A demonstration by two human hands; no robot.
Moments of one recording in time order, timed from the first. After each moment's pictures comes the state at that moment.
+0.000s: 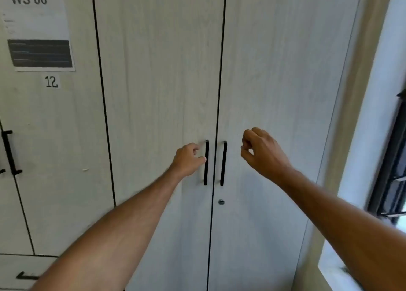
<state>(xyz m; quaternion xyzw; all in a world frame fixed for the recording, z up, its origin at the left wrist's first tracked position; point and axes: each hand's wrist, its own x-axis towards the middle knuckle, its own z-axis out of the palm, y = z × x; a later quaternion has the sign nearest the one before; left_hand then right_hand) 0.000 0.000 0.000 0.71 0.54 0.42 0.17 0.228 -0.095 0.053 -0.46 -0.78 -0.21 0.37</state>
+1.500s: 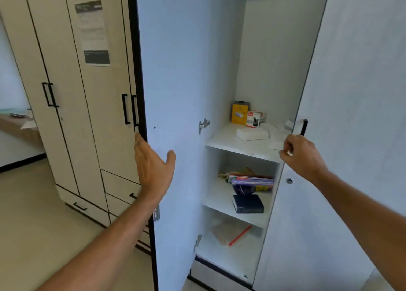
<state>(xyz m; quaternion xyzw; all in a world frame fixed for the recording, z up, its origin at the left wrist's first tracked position) -0.179 -0.240 -0.077 0.40 0.67 0.62 -0.08 0.157 -0.082 -0.023 -0.48 -0.80 -0.03 0.36</state>
